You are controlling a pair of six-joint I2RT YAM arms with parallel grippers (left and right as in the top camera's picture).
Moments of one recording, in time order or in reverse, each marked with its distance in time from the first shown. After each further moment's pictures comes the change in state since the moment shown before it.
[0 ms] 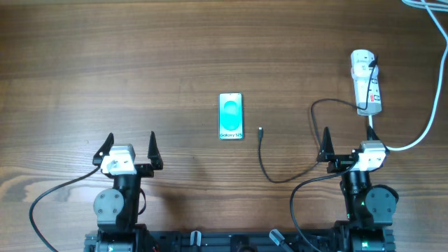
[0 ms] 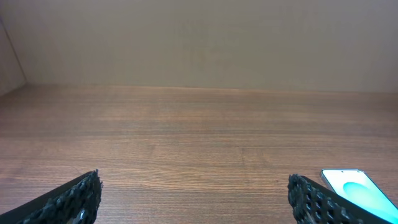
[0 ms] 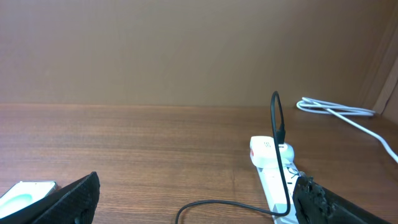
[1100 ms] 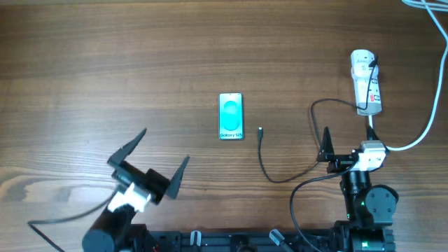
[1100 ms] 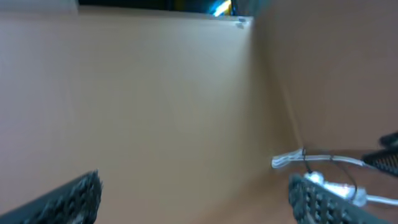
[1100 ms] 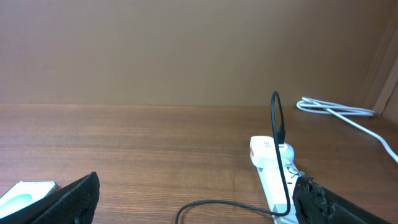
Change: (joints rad) left arm 0.000 0.001 -0.003 0.674 0.654 0.014; right arm 0.000 0.000 0.000 0.000 0.000 0.000
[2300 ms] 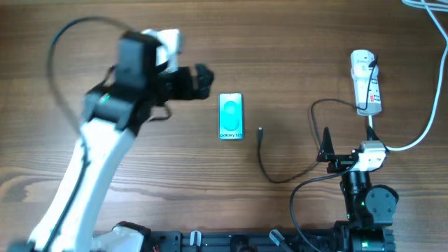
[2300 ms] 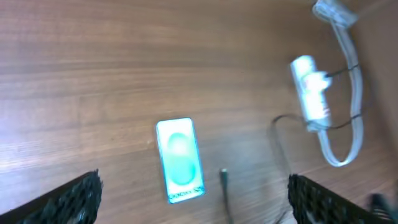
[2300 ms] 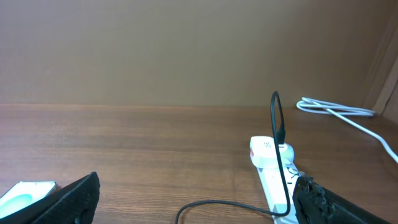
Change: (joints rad) left arm -0.310 1.382 1.381 -1.400 -0.393 -0.302; right arm 0.000 -0.001 0.000 0.000 0.000 0.000
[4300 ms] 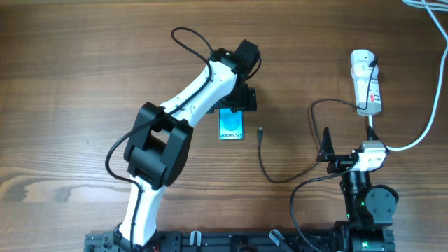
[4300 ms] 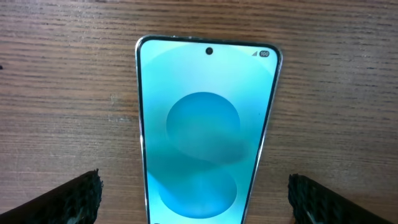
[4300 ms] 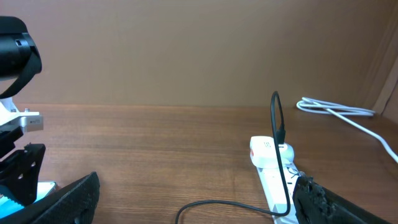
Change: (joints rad) left arm -0.274 0.818 0.395 -0.293 -0.248 -0.311; right arm 0.000 0.000 0.000 0.000 0.000 0.000
